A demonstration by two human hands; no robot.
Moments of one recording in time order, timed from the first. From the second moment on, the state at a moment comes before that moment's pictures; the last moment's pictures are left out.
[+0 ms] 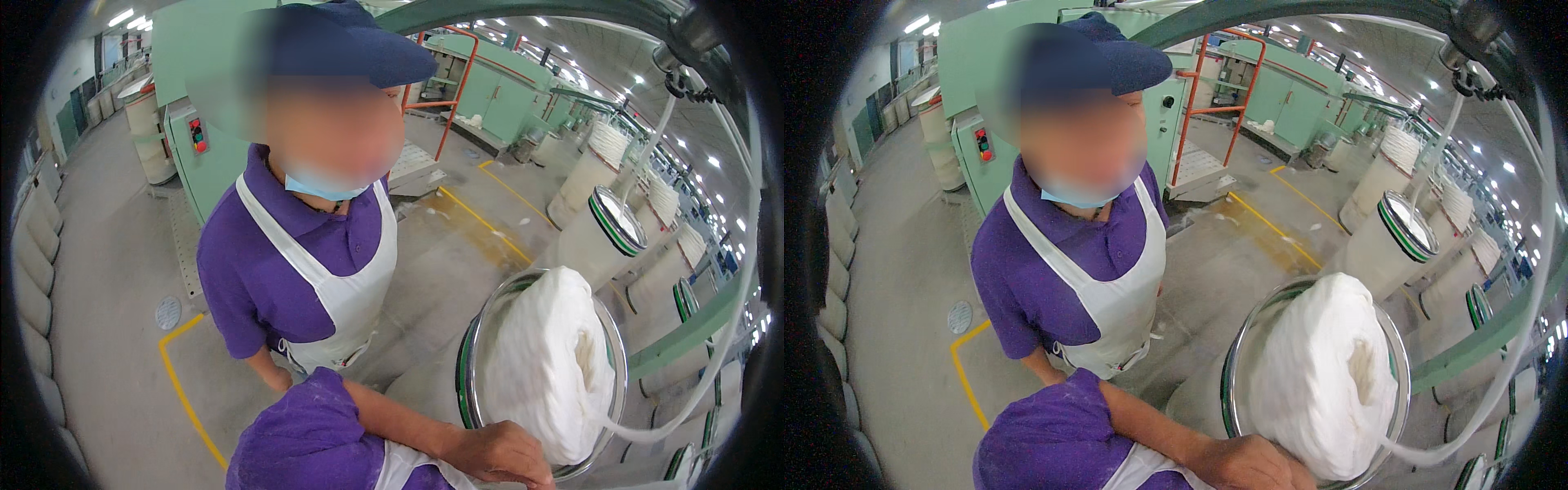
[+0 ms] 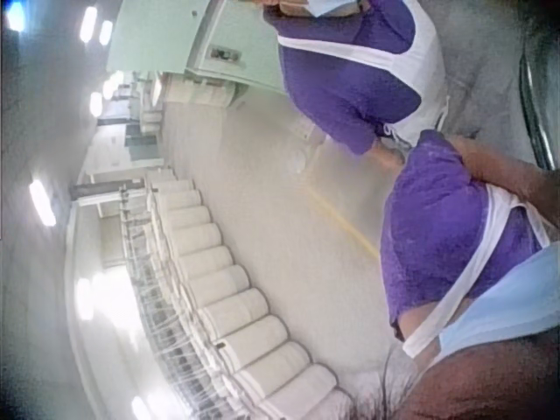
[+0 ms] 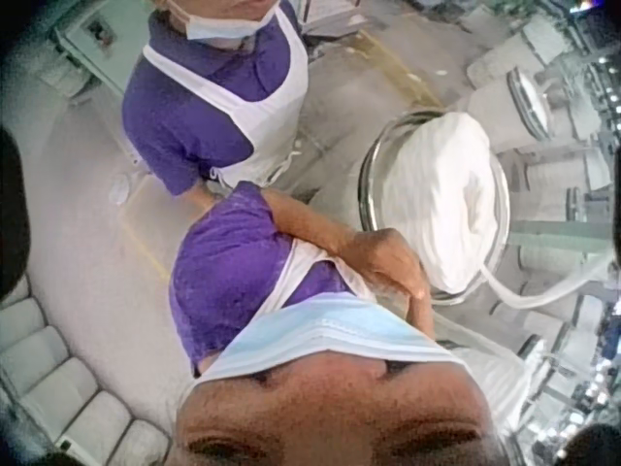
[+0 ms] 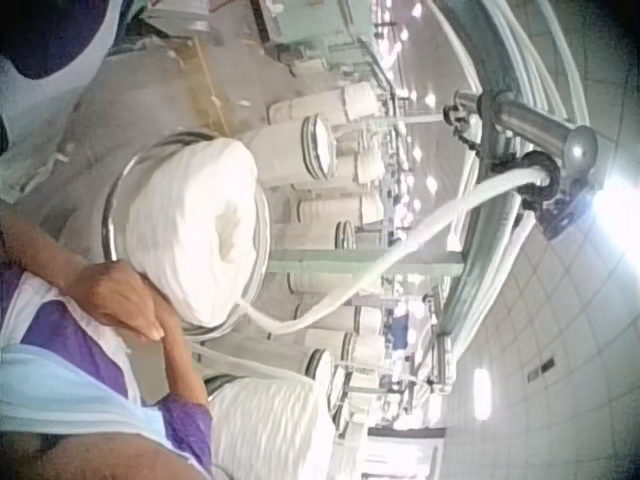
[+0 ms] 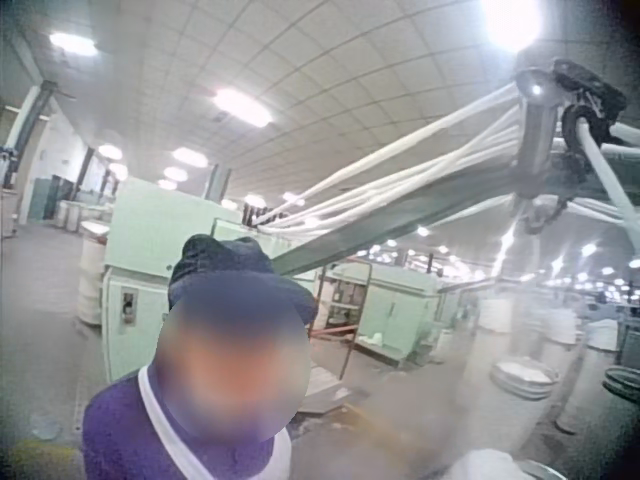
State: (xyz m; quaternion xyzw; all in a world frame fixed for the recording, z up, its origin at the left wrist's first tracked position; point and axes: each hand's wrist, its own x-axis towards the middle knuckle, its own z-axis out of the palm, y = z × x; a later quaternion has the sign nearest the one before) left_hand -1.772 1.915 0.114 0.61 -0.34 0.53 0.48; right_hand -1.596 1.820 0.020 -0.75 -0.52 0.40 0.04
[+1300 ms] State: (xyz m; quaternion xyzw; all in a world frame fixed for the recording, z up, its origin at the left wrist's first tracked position) left_hand -1.776 1.959 0.136 0.67 -0.25 0.61 0.33; right_hand -1.592 1.794 0.016 -0.74 -0.51 0.43 0.05
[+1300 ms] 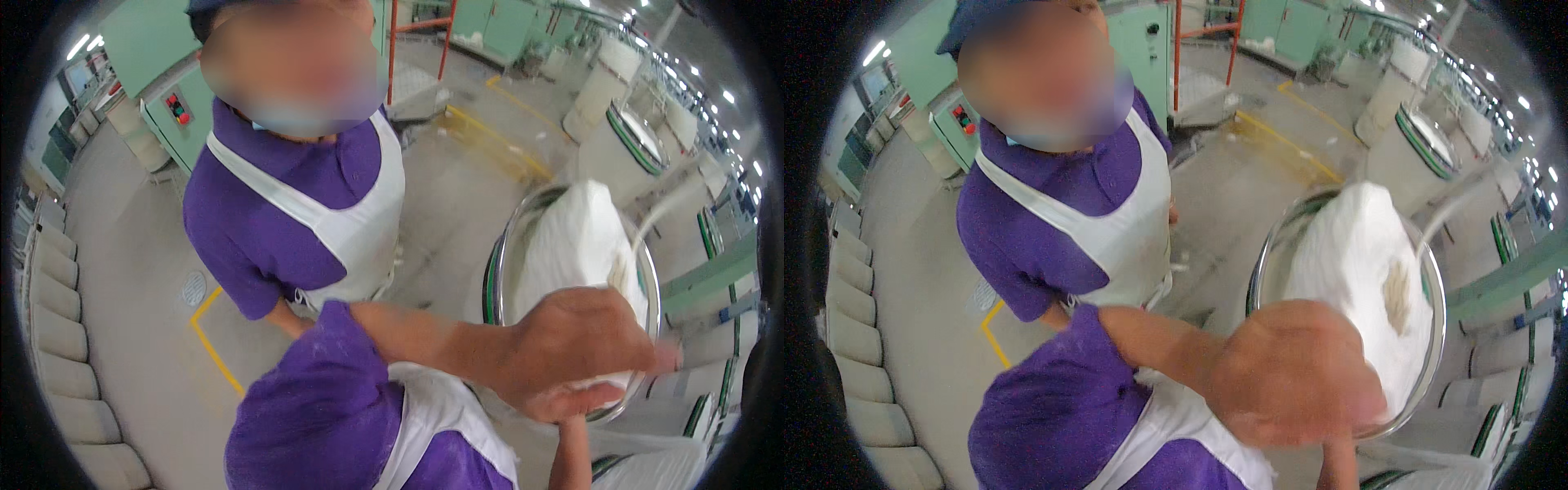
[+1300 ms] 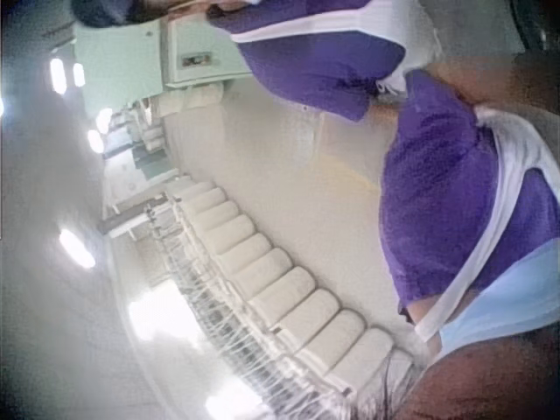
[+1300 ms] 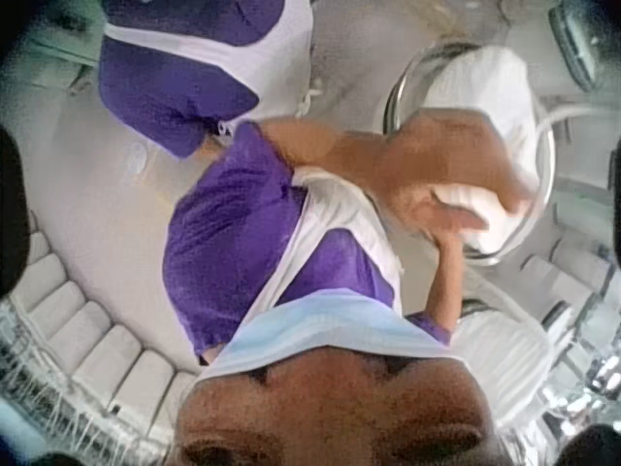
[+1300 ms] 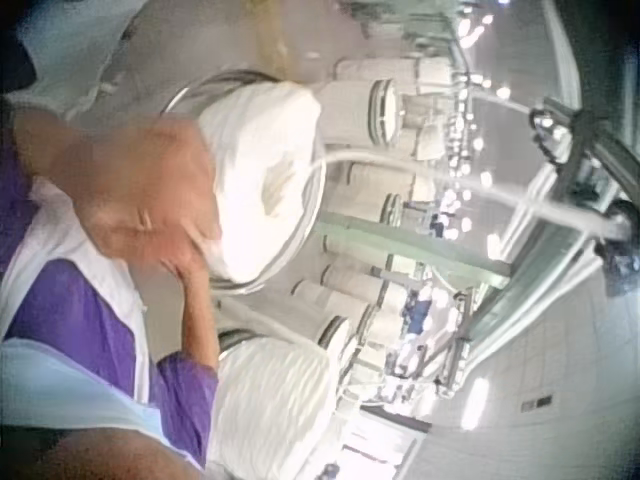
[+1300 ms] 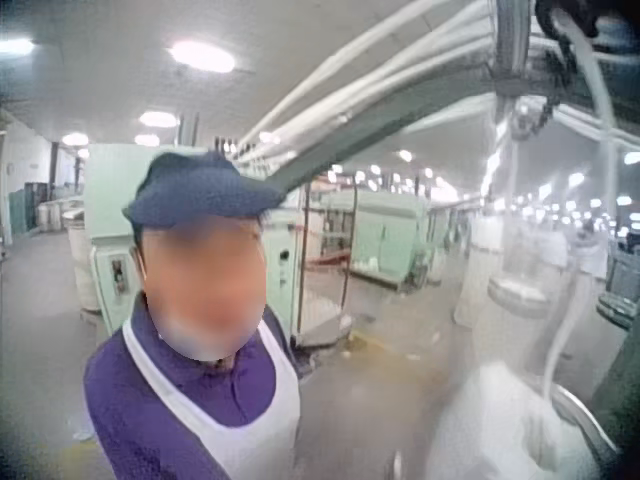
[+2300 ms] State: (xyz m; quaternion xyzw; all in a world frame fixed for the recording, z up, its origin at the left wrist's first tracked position) left_hand -1.669 1.991 0.061 0.85 -0.23 -0.37 0.31; right_hand -1.619 1.818 0.057 -0.82 -0.47 0.32 0.08
